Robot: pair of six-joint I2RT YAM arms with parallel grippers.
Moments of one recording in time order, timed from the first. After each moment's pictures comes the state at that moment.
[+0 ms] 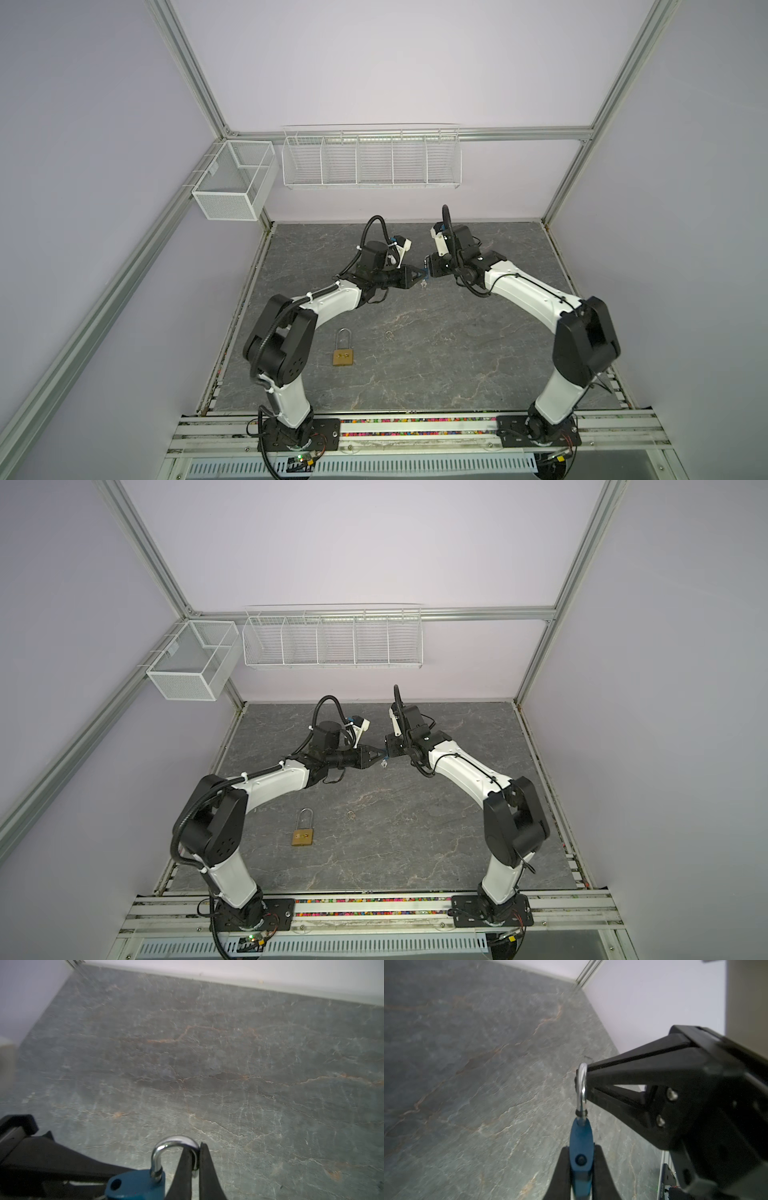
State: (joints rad) left arm -0.57 1.86 1.17 0.15 0.57 -0.47; right arm 0.54 1.83 1.42 -0.40 0.00 0.24
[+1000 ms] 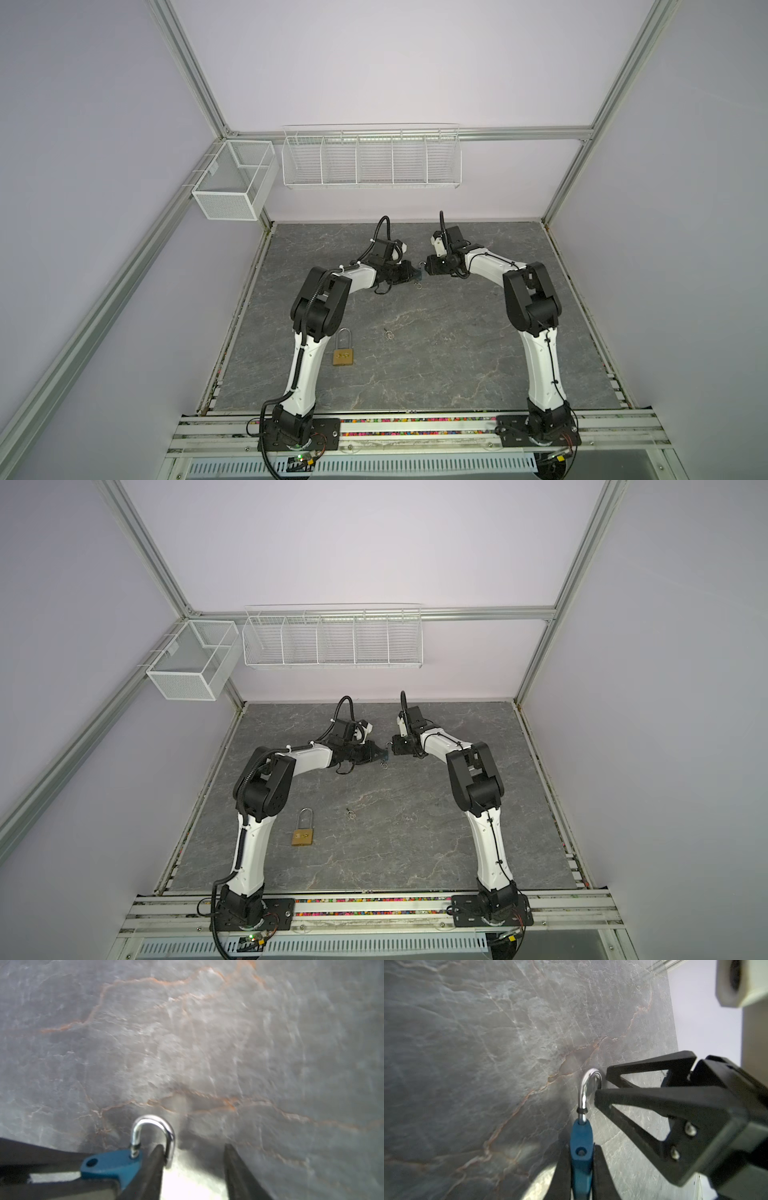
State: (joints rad) left arm -0.51 2.27 1.52 -0.01 0.55 -0.56; right arm 0.38 2.23 1.63 -0.39 -0.16 0.23
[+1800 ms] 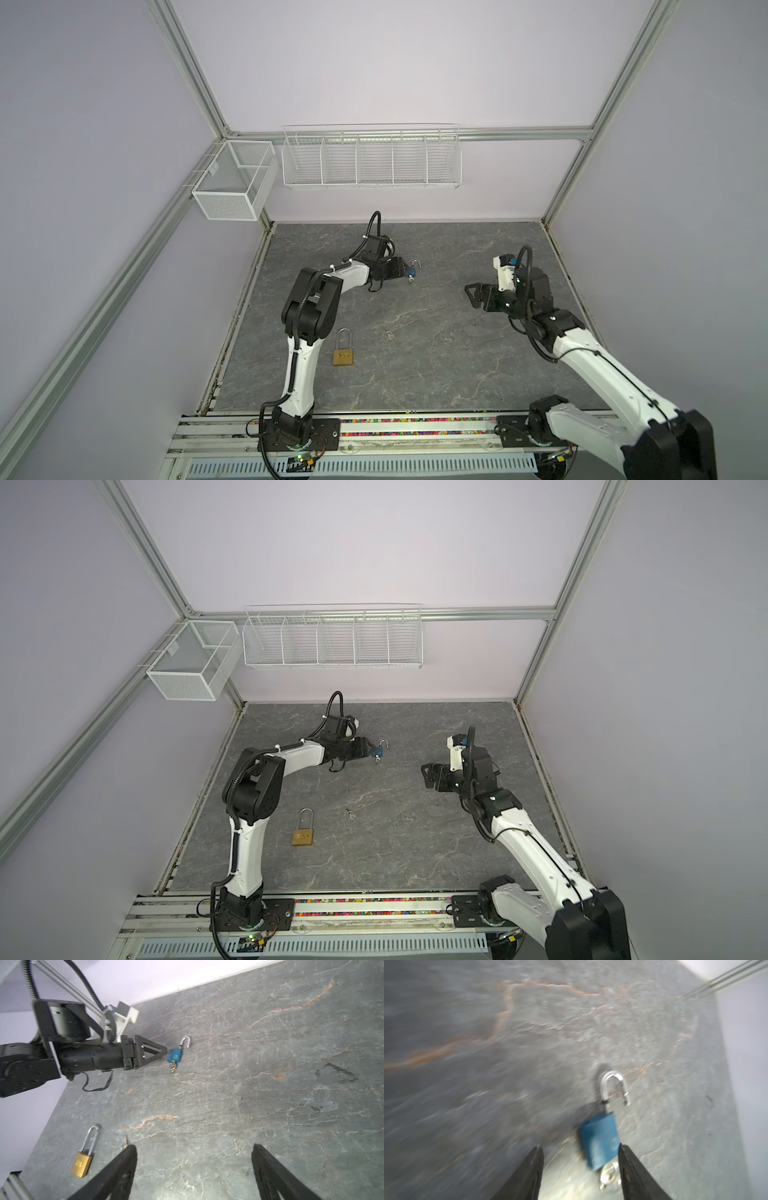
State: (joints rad) left arm -0.47 2.14 1.43 -0.10 0.26 -0.48; right arm 0.32 0.97 0.71 -0.29 -0.22 0.39
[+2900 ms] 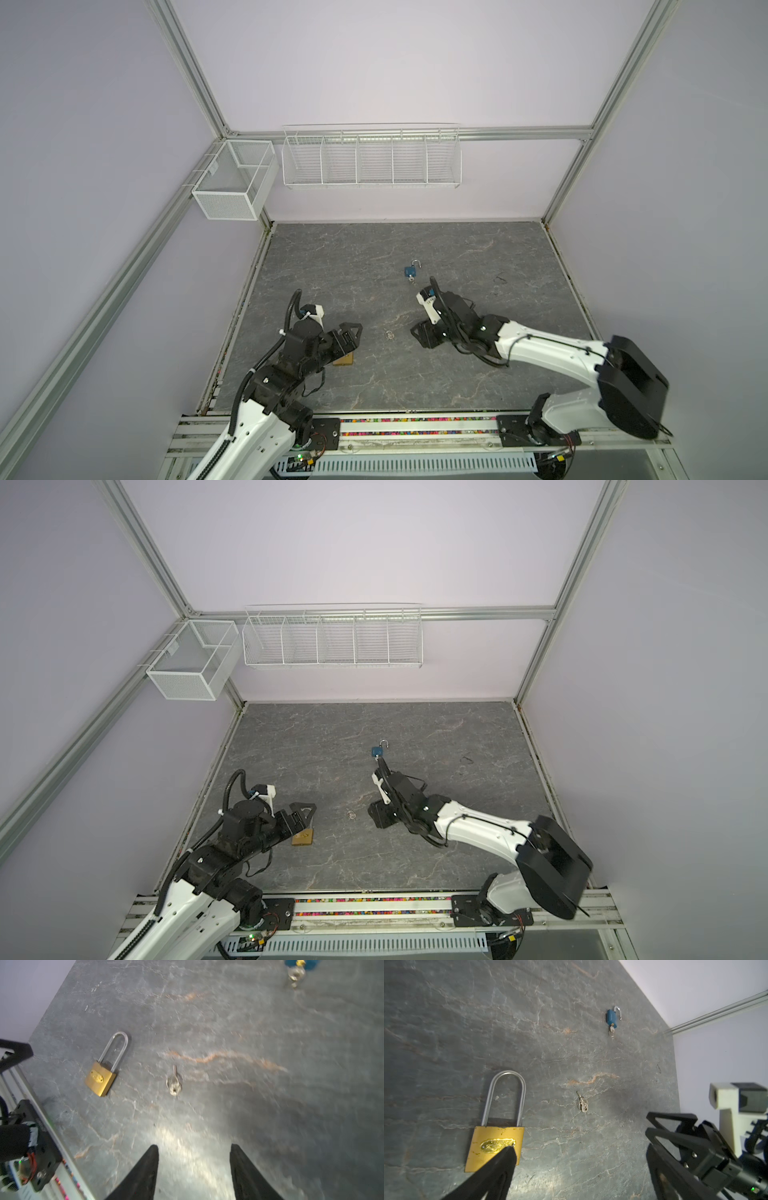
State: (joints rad) left arm -0.51 0.54 0.49 -0.59 0.11 -0.88; right arm 0.90 1.53 0.90 -0.19 -0.06 0.39
